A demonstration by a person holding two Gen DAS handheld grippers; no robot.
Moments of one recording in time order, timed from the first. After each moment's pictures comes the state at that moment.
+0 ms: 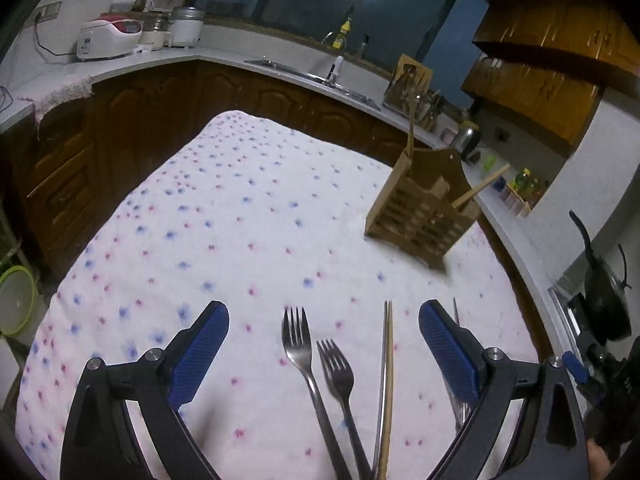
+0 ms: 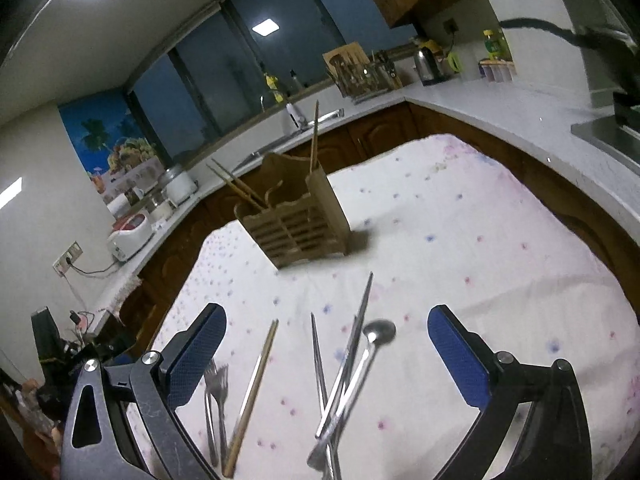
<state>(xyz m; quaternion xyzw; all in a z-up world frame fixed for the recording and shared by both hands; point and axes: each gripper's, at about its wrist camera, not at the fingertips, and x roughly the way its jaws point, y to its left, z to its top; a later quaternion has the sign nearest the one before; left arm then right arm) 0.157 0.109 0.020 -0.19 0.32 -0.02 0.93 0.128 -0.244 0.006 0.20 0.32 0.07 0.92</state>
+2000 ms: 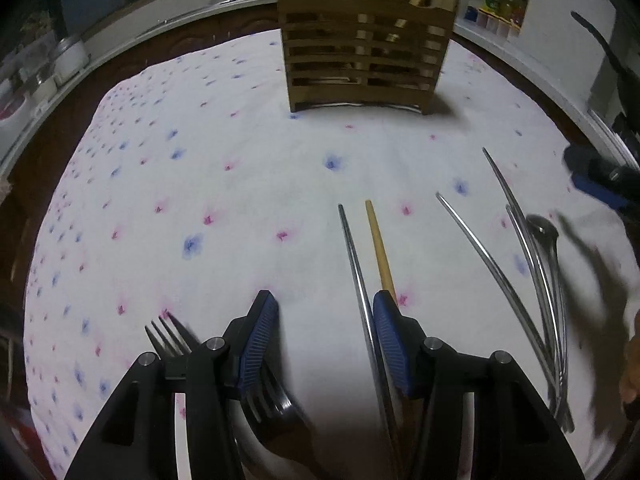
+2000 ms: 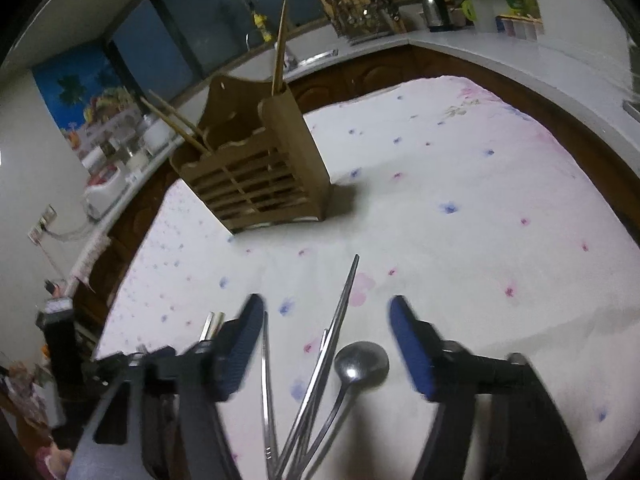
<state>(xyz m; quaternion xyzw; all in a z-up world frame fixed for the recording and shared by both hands) 0.301 -0.013 -0.060 0.04 0.49 -0.07 0.87 0.236 -0.237 -0.063 0.16 0.43 0.08 0.89</state>
